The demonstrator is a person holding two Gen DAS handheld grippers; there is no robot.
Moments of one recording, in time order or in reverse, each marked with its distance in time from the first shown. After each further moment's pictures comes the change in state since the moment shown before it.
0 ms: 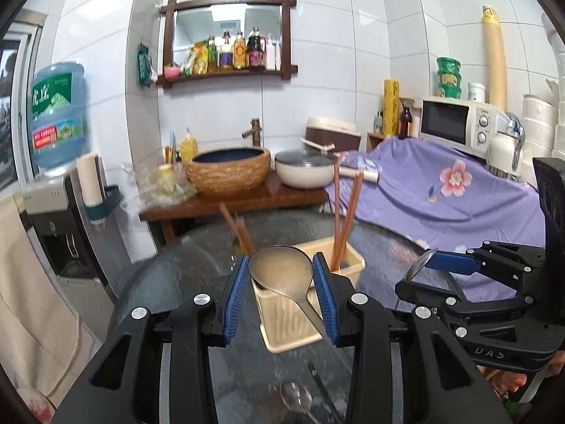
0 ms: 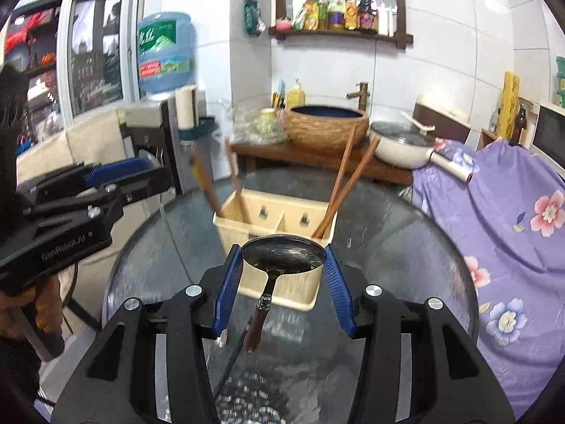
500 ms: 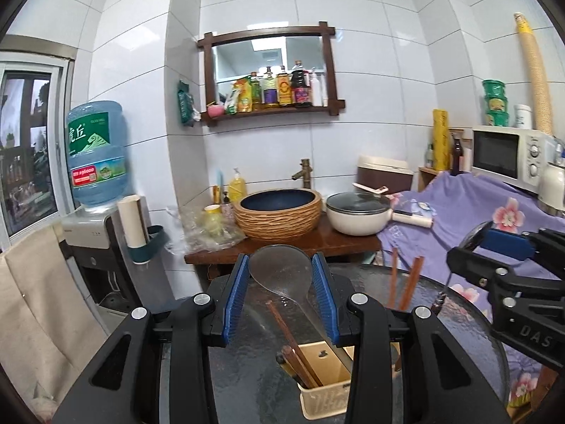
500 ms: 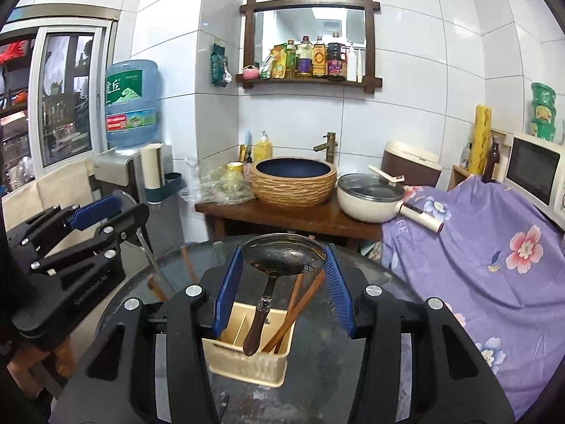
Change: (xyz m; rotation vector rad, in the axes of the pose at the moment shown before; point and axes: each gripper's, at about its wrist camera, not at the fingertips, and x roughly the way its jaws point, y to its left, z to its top) left arm 0.031 0.005 0.070 -0.018 -0.113 0.238; right arm 0.002 -0.021 0.094 0.024 -0.158 -0.127
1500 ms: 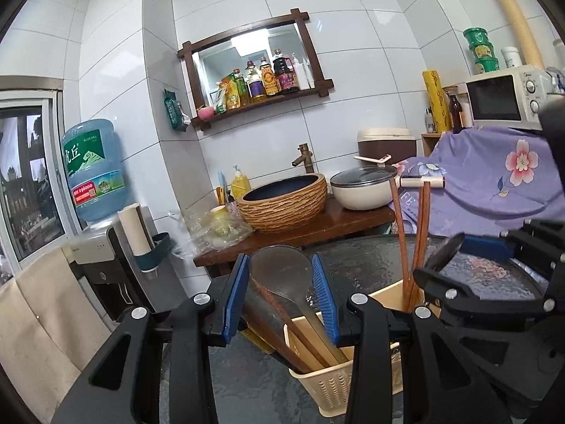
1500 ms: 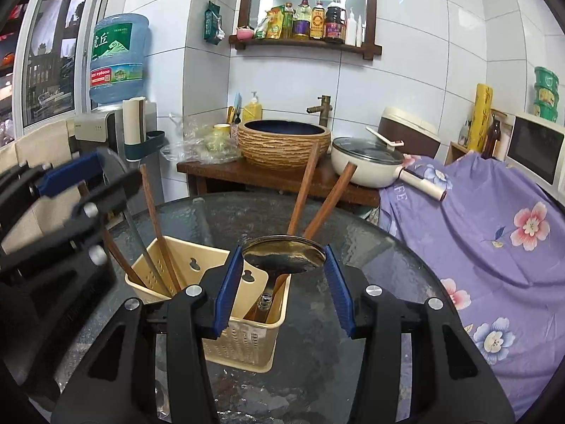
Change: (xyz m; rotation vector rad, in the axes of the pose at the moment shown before) left arm 0.034 -0.039 -0.065 0.166 -0.023 0.060; right arm 0.074 0.006 -0.089 -0.037 0.093 -0.055
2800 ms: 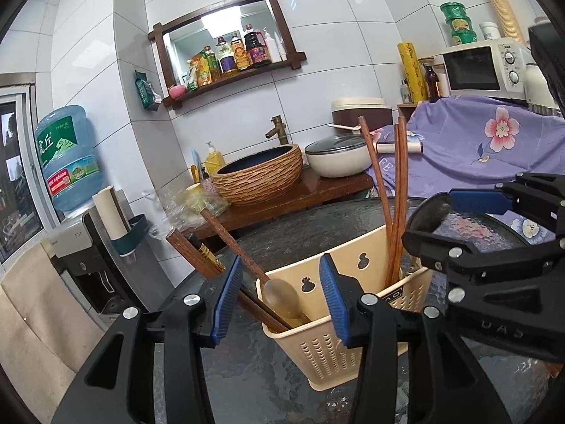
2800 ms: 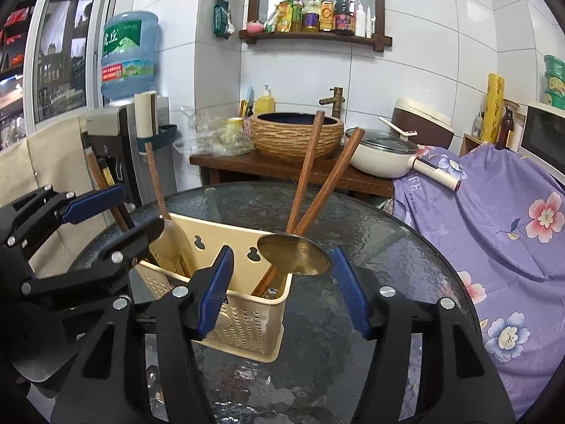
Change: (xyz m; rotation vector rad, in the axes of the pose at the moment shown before) left arm 0.009 -0.012 -0.041 0.067 0.090 -0.100; right arm 0.006 -0.008 -0.020 0.009 0.007 0.071
